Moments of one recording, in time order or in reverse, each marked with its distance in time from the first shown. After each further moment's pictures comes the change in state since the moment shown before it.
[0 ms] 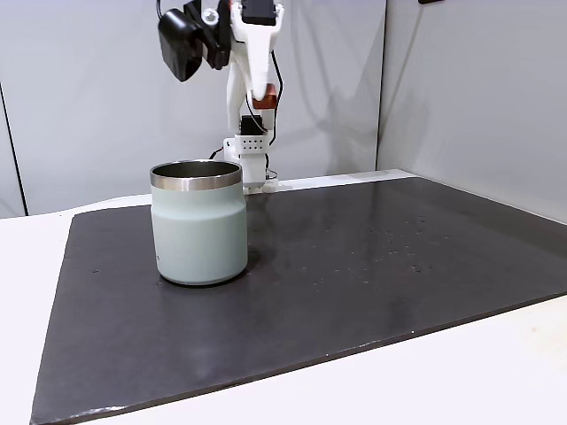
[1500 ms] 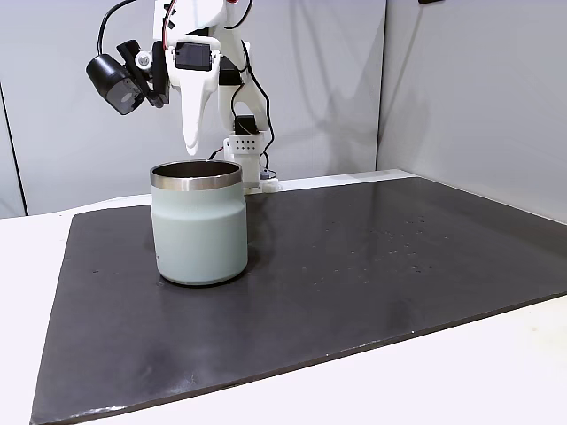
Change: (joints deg) arm 10.8 -18.4 -12.8 1.0 -8.6
